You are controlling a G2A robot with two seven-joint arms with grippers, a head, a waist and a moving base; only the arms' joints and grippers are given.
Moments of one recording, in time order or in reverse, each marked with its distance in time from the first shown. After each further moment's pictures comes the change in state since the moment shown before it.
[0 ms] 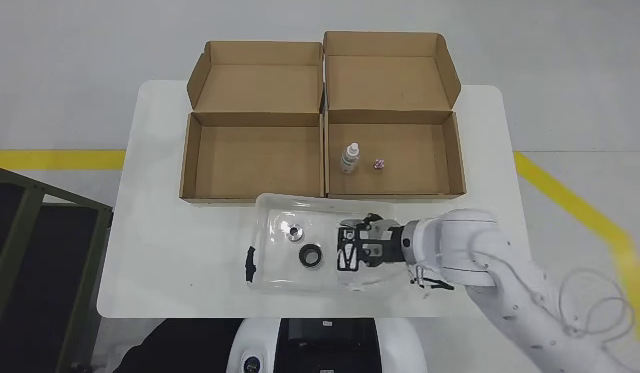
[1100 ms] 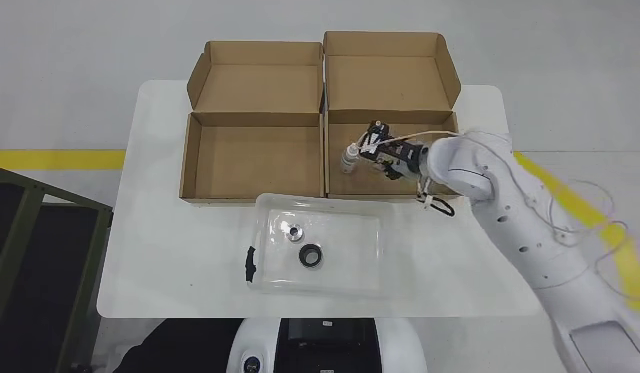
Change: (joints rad) left arm 0.000 0.000 0.000 0.000 0.000 0.000 0.000; right arm 0.357 -0.067 0.005 0.436 0.070 0.197 0.023
